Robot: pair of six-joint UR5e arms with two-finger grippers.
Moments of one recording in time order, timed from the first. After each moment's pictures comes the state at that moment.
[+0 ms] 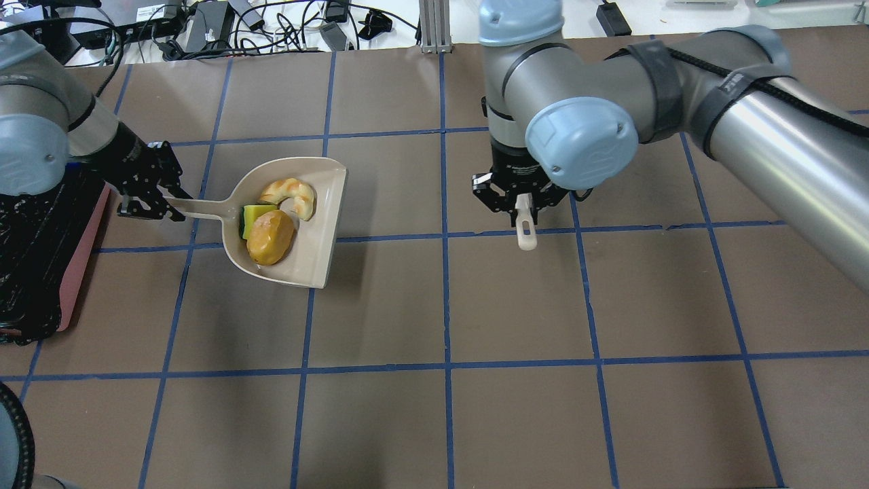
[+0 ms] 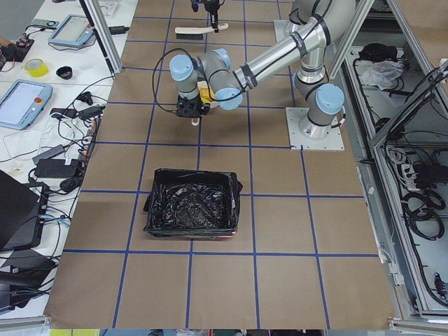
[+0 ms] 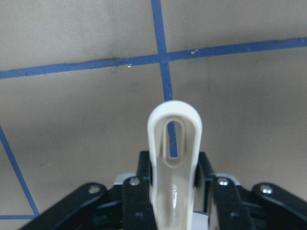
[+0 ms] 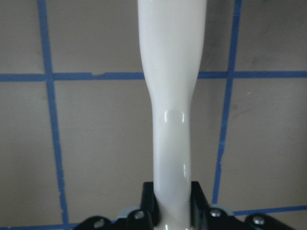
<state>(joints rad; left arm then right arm) -1.16 -1.85 -1.70 -1.29 1.47 -1.05 1.78 -1.32 1.61 -1.70 -1.64 0.21</state>
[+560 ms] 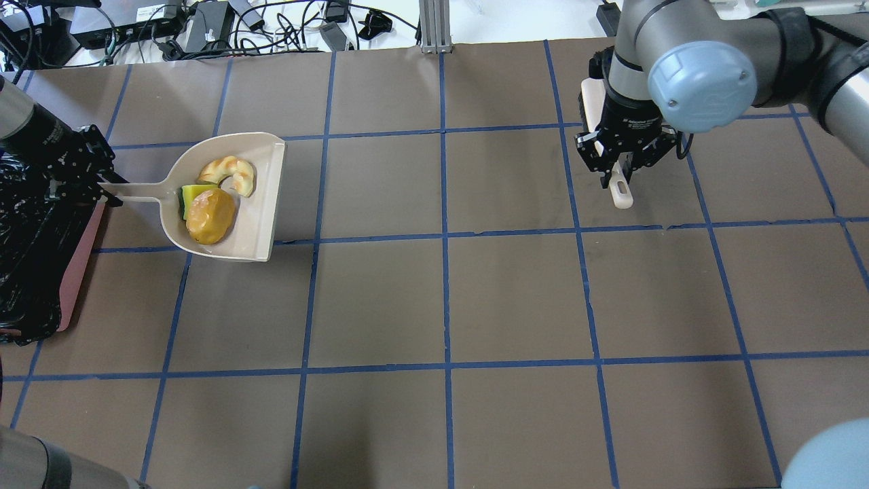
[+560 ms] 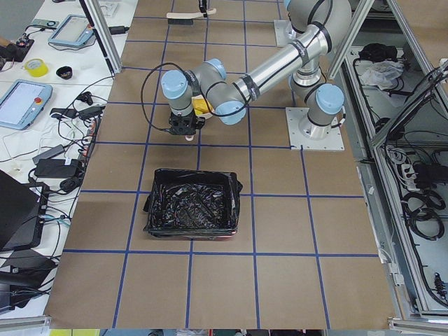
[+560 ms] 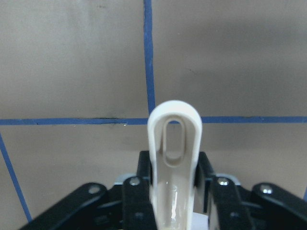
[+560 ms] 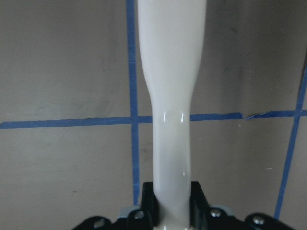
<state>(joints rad) -1.02 -1.91 -1.56 -1.36 1.45 -1.00 1.53 -1.28 1.59 -1.74 -1.65 -0.02</state>
